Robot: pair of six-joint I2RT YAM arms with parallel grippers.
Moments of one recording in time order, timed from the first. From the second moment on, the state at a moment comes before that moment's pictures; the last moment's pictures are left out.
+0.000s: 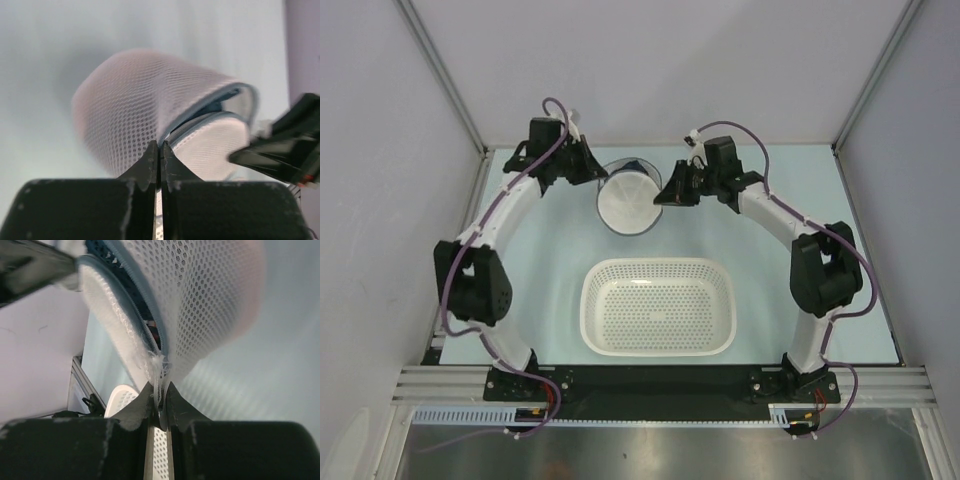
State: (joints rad) left arm -0.21 1.72 1.58 -0.47 0.39 -0.47; right arm 0.41 1.86 1.50 -0.23 -0.60 0.58
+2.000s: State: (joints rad) left arm -0.34 1.73 1.38 -0.33 0.36 -0.36; right arm 0.34 1.93 1.22 0.26 -0.67 1.06
